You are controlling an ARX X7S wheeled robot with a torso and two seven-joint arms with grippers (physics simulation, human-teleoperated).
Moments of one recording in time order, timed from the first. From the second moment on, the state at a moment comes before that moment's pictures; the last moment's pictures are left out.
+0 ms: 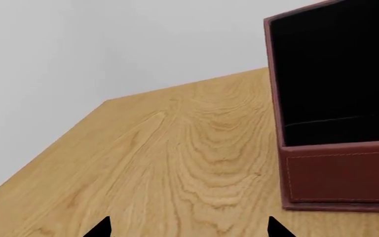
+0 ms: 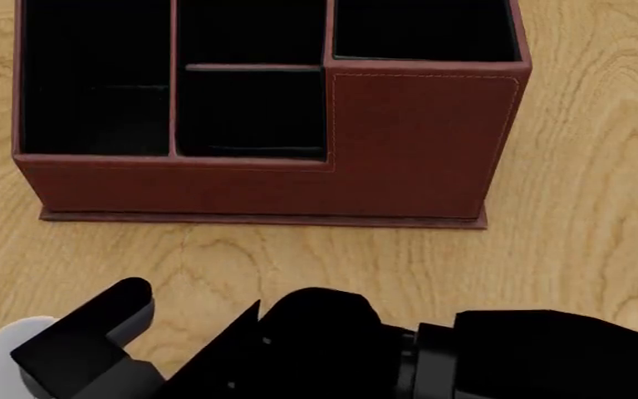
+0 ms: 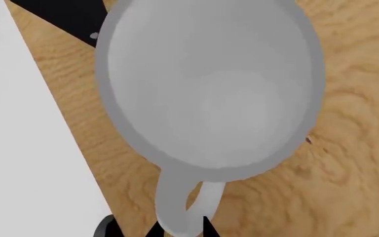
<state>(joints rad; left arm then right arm) -0.14 -0.37 -0.16 0.69 -0.14 -0.79 -0.24 1.49 0.20 -1.52 -0.03 2.10 0.83 0.64</state>
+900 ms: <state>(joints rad) -0.15 -0.38 -0.15 0.73 -0.16 -0.82 -0.25 1.66 0.37 -1.42 -0.18 2.27 0.79 0.84</state>
